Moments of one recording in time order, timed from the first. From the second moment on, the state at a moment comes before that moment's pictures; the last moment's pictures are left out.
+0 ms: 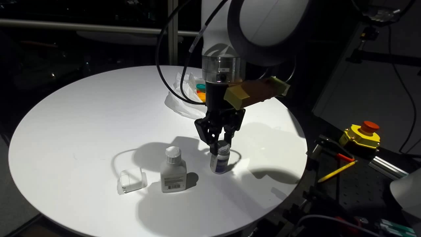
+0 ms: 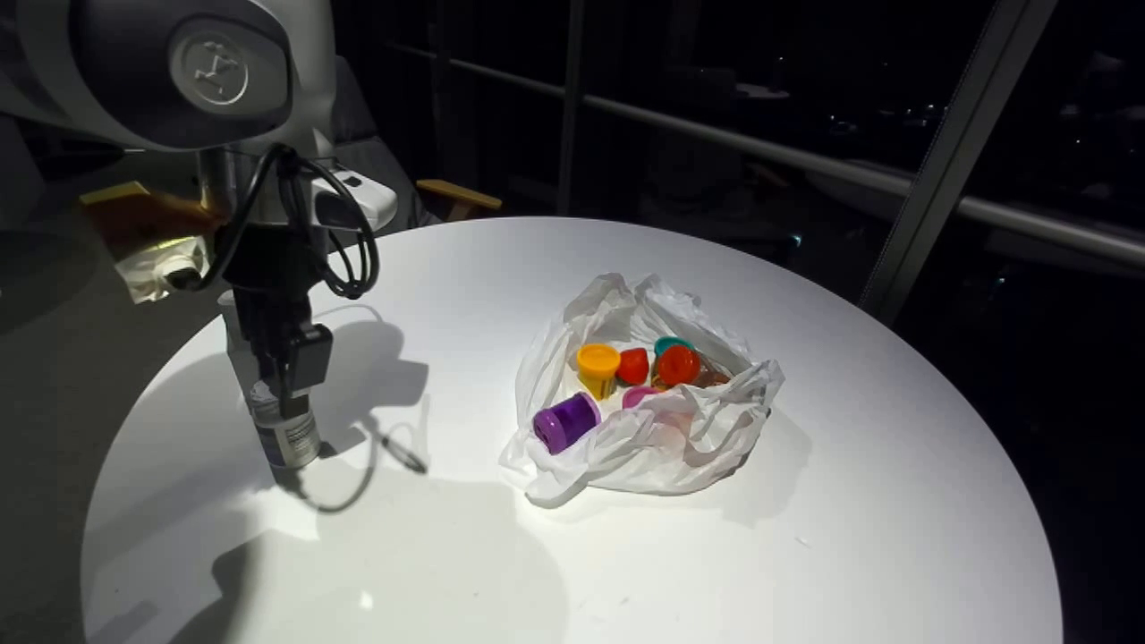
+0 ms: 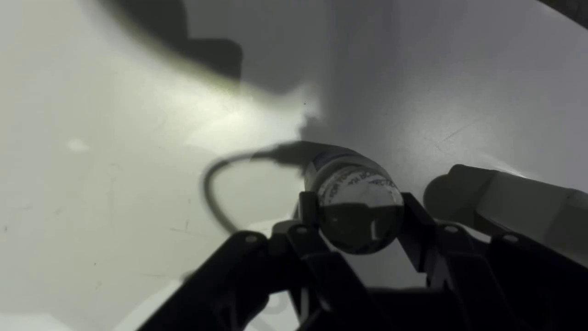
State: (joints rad) arm 0.25 0.35 0.06 -2.38 0.09 2.58 0.47
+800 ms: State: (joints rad) arm 0.19 0.17 -0.11 -2.30 -0.14 2.57 0.58
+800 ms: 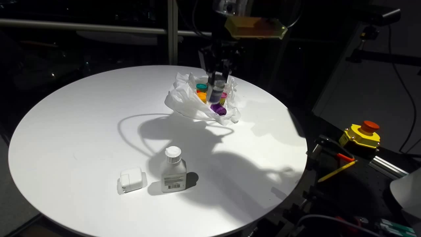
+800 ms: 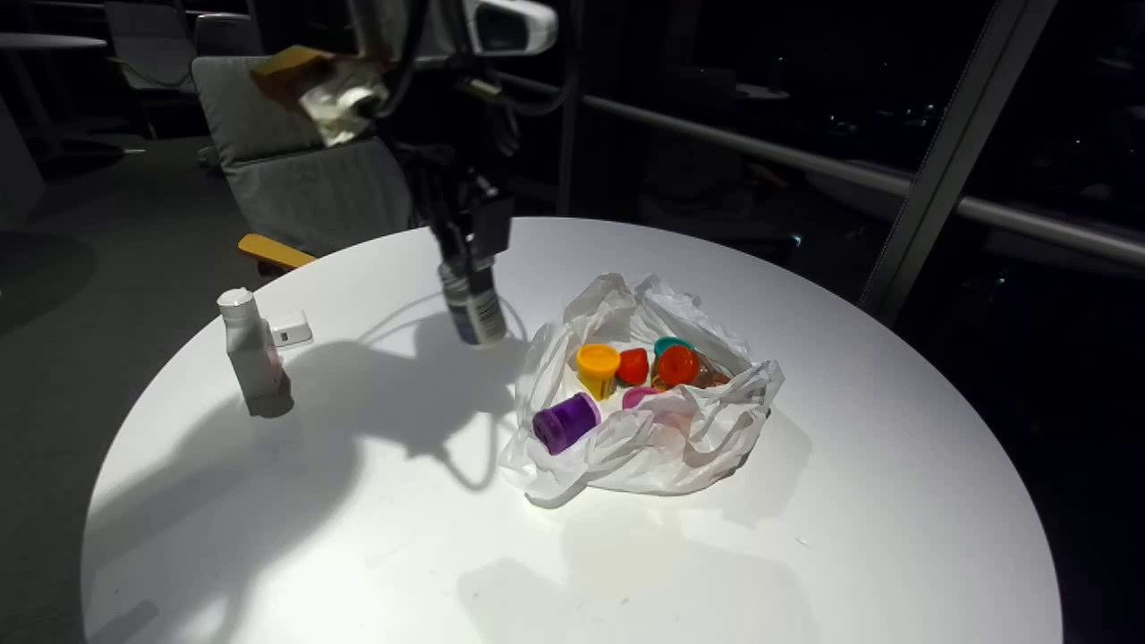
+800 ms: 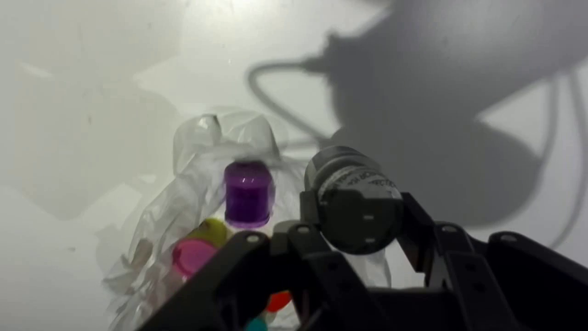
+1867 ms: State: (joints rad) arm 0.05 0.63 -0.14 -1.76 -0.14 2.66 0.50
